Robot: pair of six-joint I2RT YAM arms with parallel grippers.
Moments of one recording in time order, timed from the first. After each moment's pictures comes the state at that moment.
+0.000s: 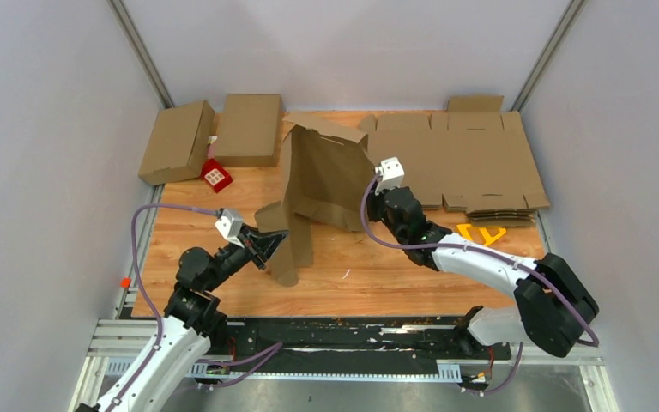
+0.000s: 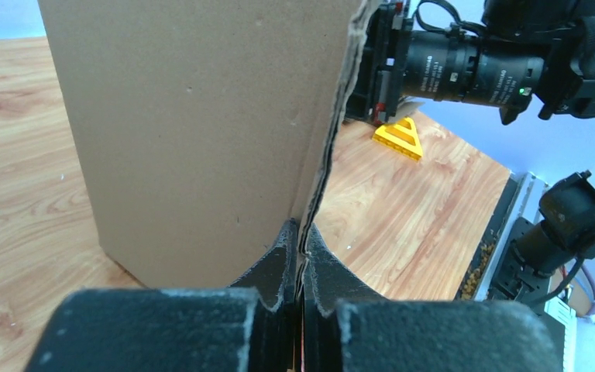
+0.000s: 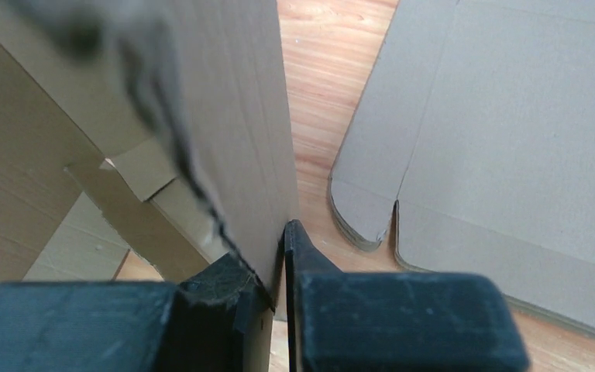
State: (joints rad) left arm -0.42 0.35 0.19 0.27 0.43 -0.37; right arm 0.75 1.32 0.69 0.34 0.31 0.19
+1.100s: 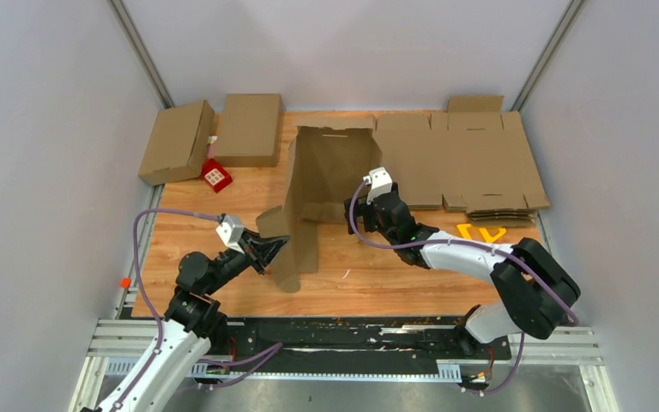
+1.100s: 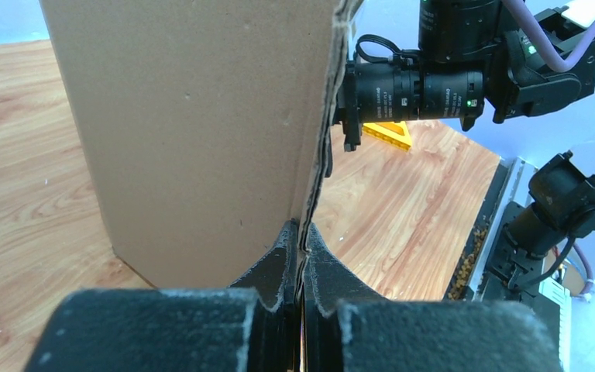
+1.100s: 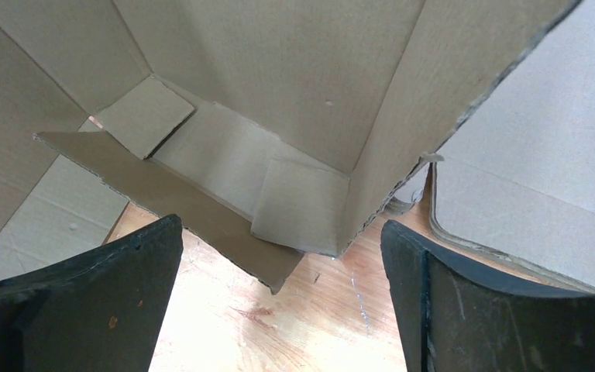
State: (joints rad) left arm -0.42 0.29 0.15 0.27 0.48 -0.35; right arm 0.76 1.45 0.68 0.32 0.29 0.20
